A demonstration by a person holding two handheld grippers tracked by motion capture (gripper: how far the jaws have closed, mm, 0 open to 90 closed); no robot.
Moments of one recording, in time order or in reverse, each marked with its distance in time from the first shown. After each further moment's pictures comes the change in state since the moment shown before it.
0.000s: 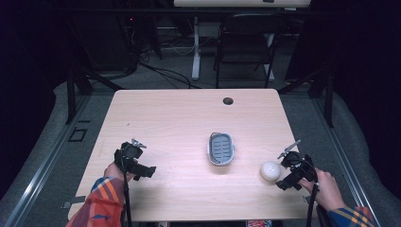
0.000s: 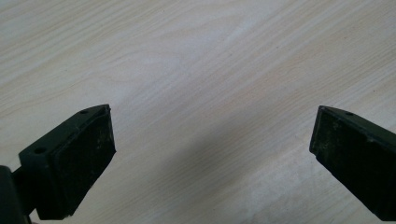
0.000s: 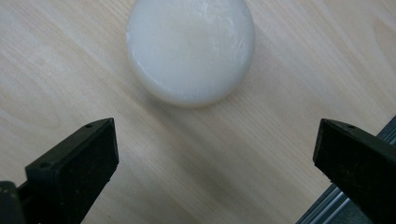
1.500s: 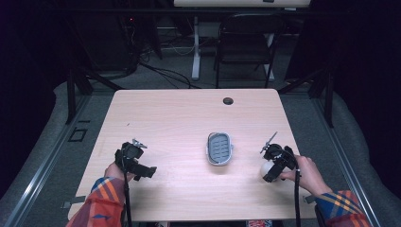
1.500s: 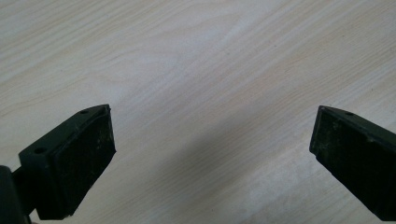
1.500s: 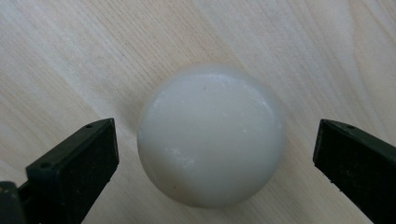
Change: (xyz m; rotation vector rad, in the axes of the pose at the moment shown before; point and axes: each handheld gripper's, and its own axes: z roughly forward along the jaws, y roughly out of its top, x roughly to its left) left arm -0.001 0.001 0.001 0.008 -0.007 0.006; right arm 0.003 0.053 0.025 0.094 0.046 -0.135
